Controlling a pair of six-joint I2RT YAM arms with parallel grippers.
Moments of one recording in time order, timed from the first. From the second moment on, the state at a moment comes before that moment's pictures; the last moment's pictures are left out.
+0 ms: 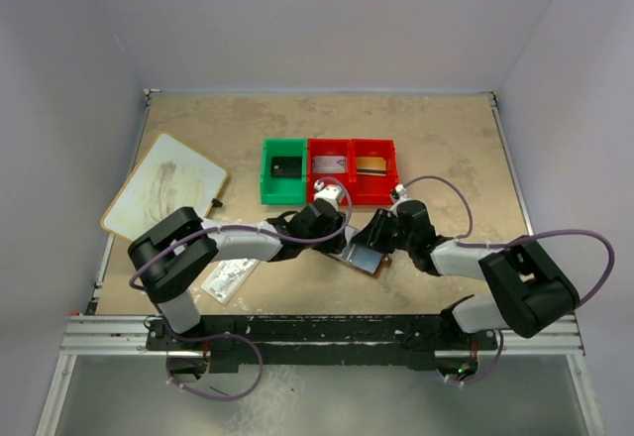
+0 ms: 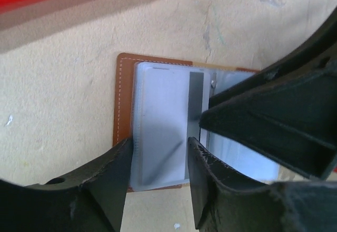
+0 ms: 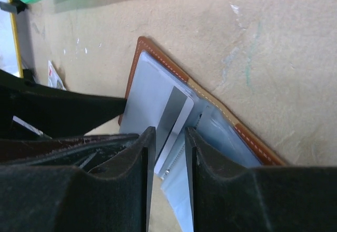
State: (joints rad) left arm -0.96 1.73 0.87 0.11 -0.09 -0.64; right arm 0.48 1.38 0.33 0.39 -0.26 0.85
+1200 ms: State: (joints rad) left arm -1.16 1.62 0.80 0.04 -0.34 -0.85; right arm 0.49 1.34 0.36 0.24 -0.41 0.59
